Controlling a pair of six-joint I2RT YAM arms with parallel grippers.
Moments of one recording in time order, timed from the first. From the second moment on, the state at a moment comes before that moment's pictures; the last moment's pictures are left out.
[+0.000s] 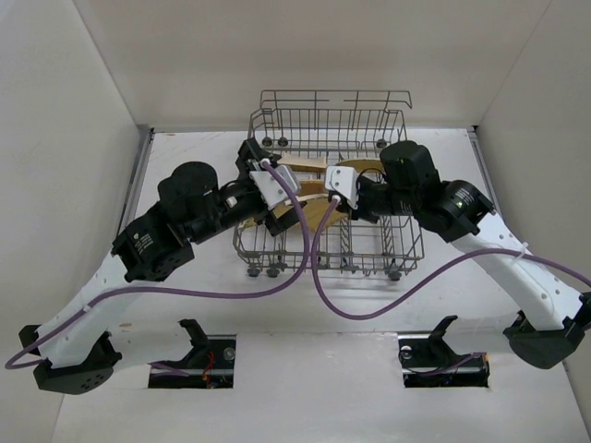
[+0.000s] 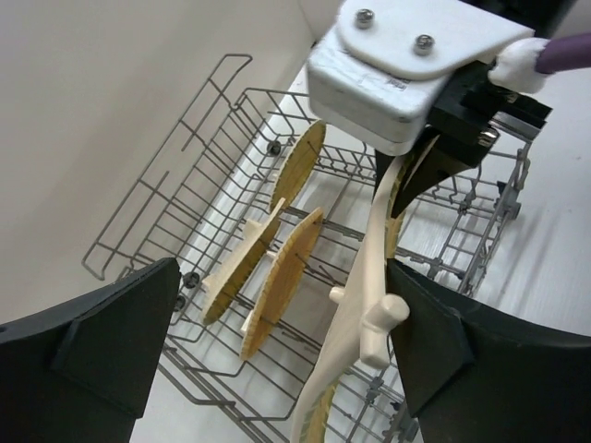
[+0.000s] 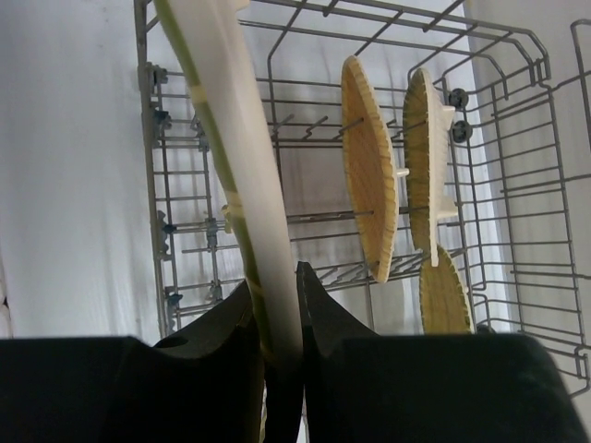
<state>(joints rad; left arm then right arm) -0.94 1.04 1.51 -0.59 0.03 0.45 0.75 1.27 1.56 -0.86 -0.32 -0.71</state>
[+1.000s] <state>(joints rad) -0.64 0.84 1.49 -0.79 -0.02 0.18 0.78 1.33 1.54 -0.76 -0.15 -0.74</state>
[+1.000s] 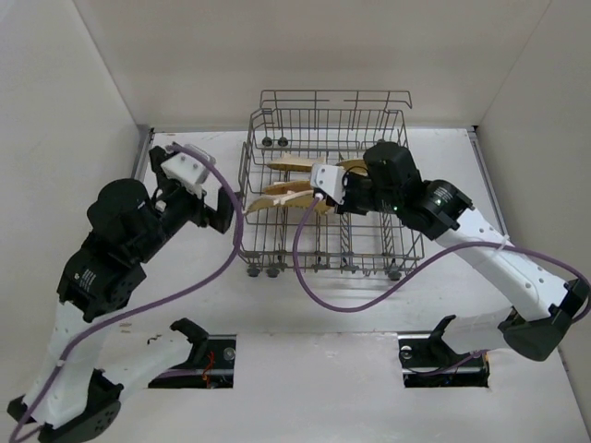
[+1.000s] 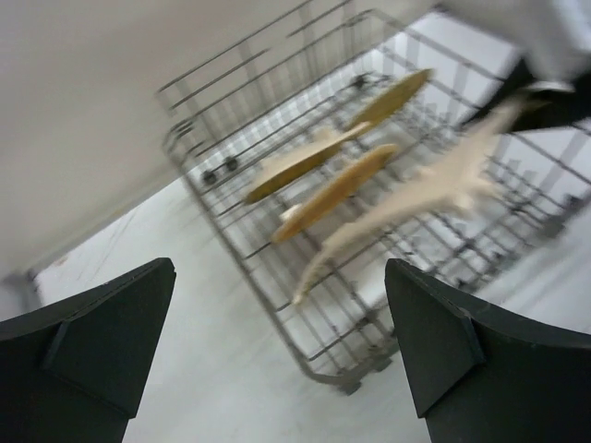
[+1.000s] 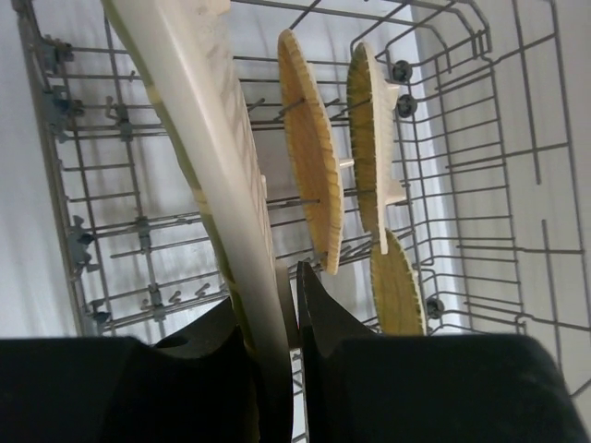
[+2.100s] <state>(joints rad) 0.01 0.92 1.13 -0.47 0.01 0.03 0.92 1.64 2.01 -1.16 0.16 -0.58</state>
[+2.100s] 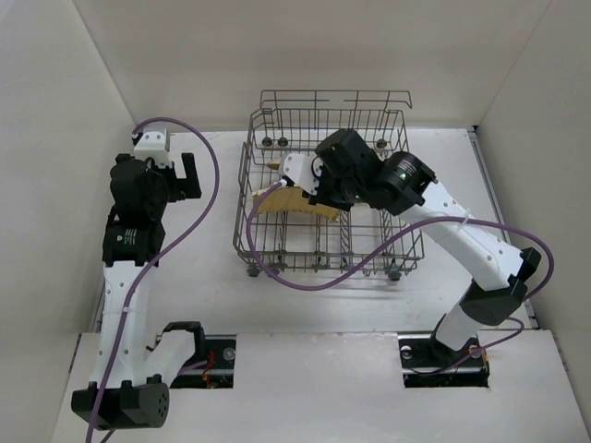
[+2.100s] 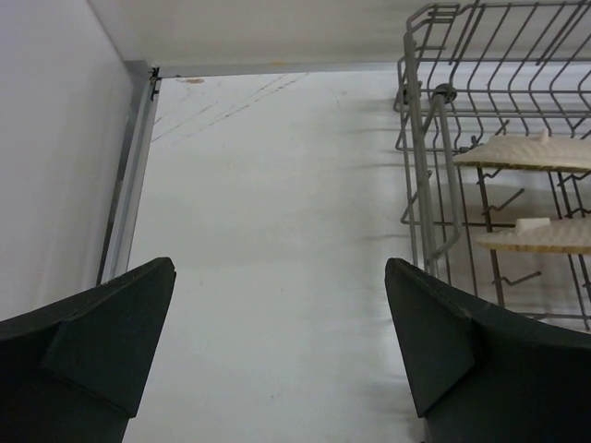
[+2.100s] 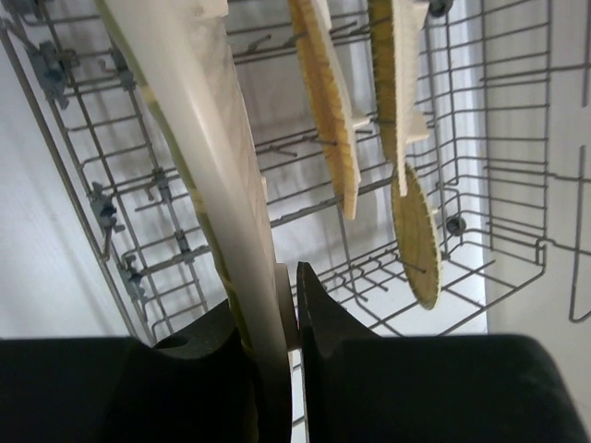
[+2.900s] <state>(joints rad) 0.13 0.96 0.99 -0.34 -0.01 0.03 0.92 1.64 1.87 -1.13 0.19 -0.57</state>
